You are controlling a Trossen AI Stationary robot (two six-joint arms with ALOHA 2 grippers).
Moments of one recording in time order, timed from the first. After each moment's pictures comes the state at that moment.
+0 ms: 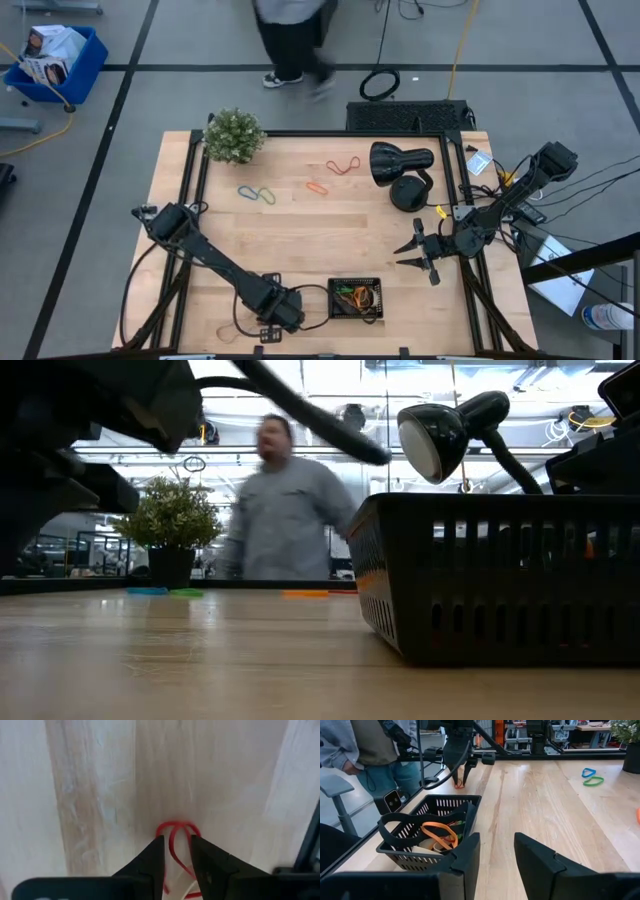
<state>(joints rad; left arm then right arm) -0.61 2.04 1.41 -0.81 0.14 -0.69 0.71 0.83 0.02 0.59 0.50 0.20</state>
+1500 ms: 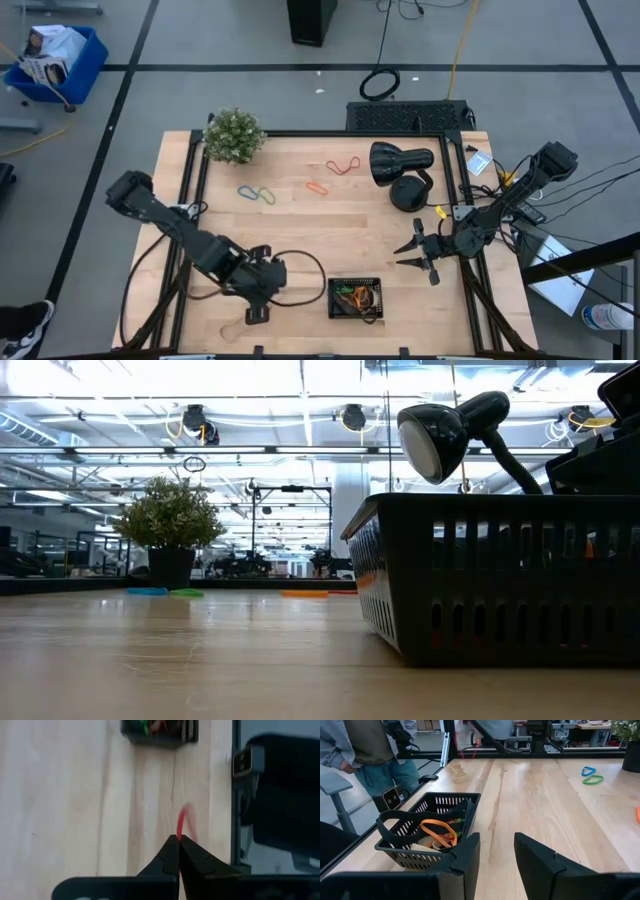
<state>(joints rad) -0.58 1.60 1.41 -0.88 -0.08 -0.66 0.71 0.83 0.02 0.58 0.50 0.20</state>
